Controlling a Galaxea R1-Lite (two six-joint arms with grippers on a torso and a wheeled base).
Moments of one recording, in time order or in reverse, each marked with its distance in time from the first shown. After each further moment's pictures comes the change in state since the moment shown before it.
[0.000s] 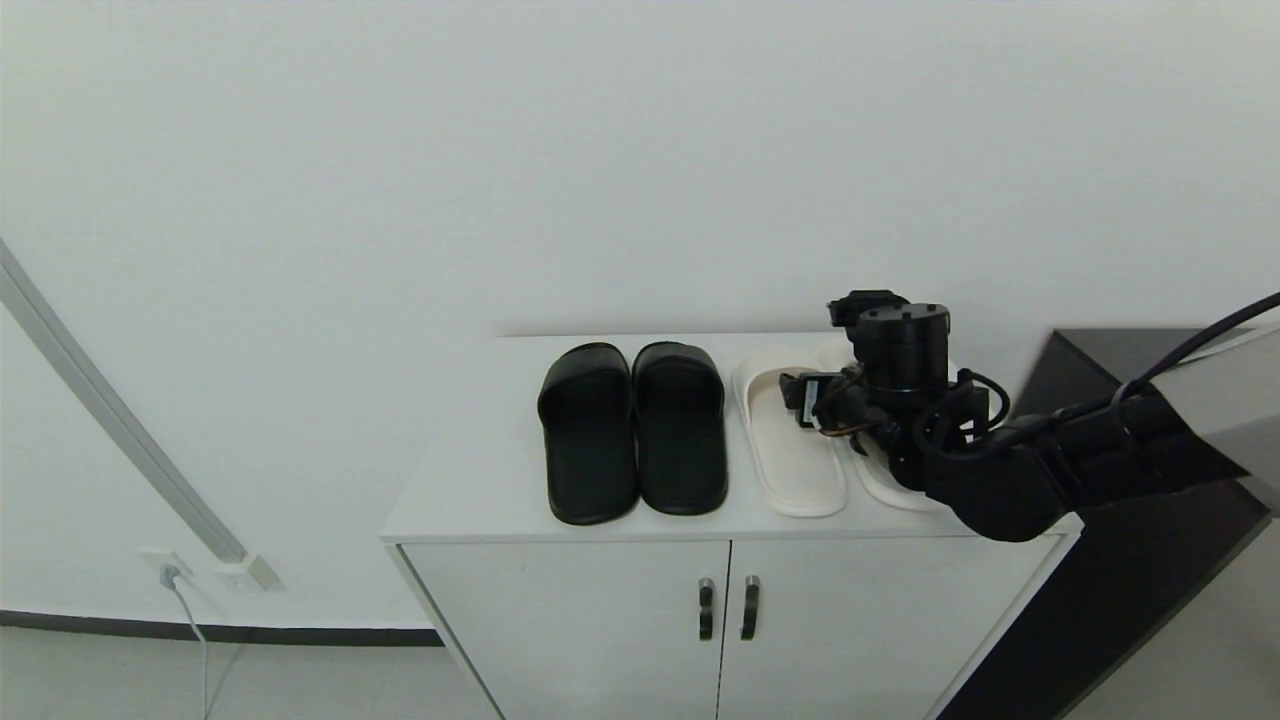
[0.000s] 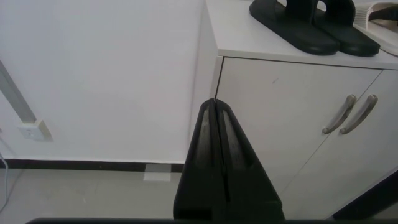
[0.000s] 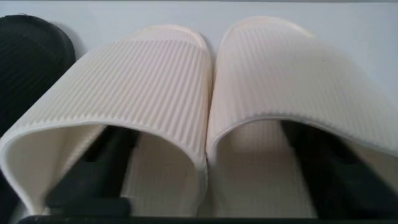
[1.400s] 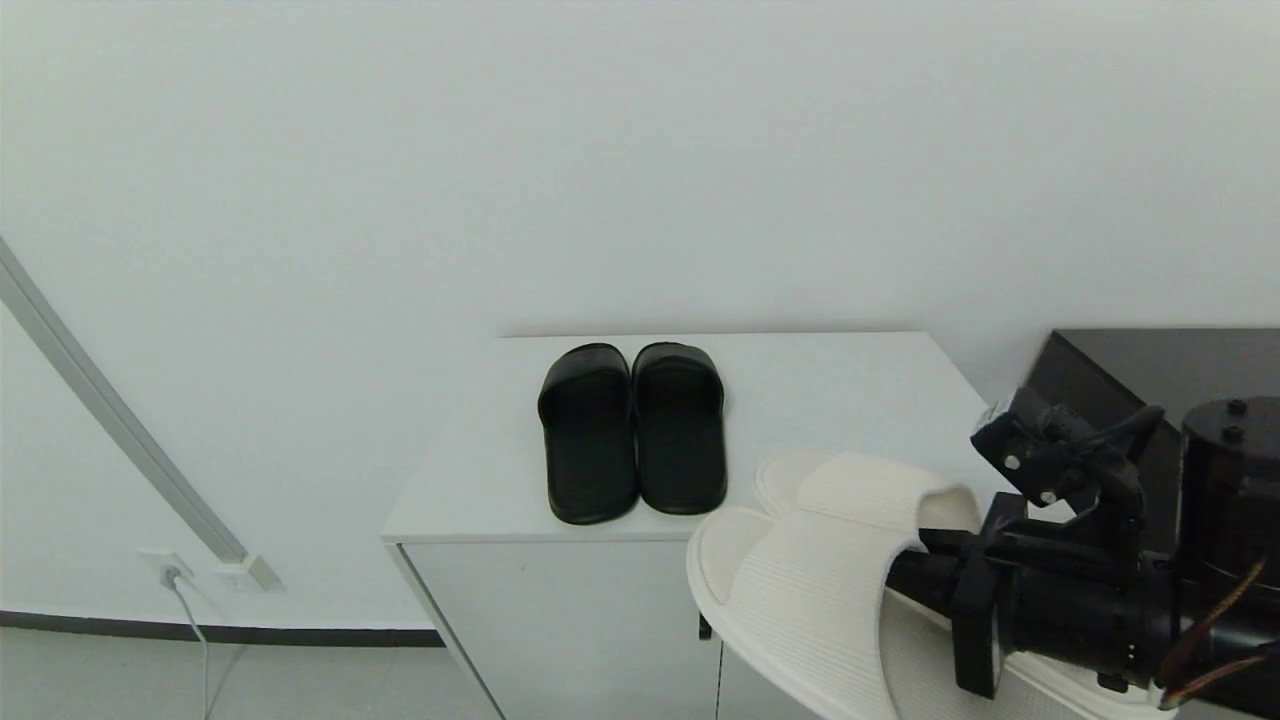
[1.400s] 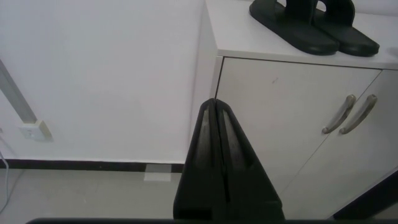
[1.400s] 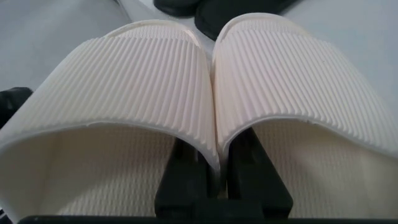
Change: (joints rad) left arm 0.000 0.000 0.000 0.000 0.000 0.000; right arm 0.180 -0.643 0.659 0.044 0.601 -0.151
